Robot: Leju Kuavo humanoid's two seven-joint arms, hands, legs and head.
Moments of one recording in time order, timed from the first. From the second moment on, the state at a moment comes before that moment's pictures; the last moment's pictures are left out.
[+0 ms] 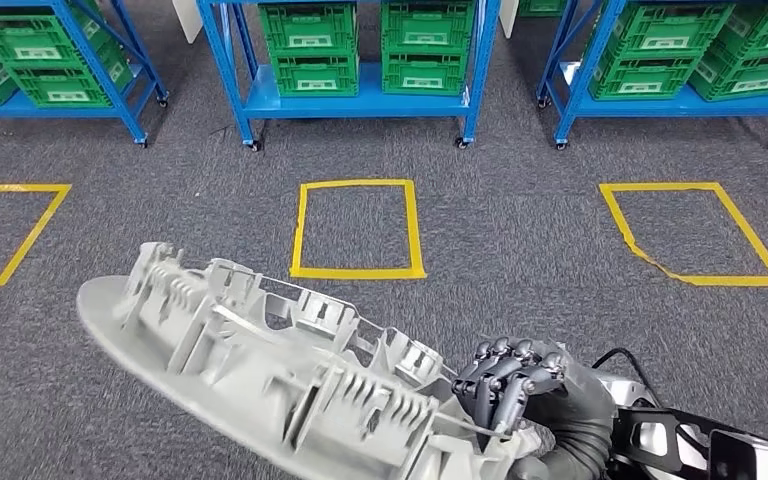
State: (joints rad) left arm -0.01 0.17 -1.28 0.01 1.57 -0.06 -0.60; right arm -0.08 -0.28 0.41 -2.08 -0.23 0.61 -0.41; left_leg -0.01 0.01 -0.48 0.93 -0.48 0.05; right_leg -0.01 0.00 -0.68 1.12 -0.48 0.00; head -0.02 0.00
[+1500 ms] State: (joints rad) left arm -0.03 0.17 -1.24 0.01 1.57 -0.17 -0.65; right arm -0.23 -0.32 0.48 -2.01 -0.09 0.63 -0.45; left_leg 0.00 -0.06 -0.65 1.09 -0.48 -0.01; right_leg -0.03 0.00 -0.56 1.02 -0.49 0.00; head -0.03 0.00
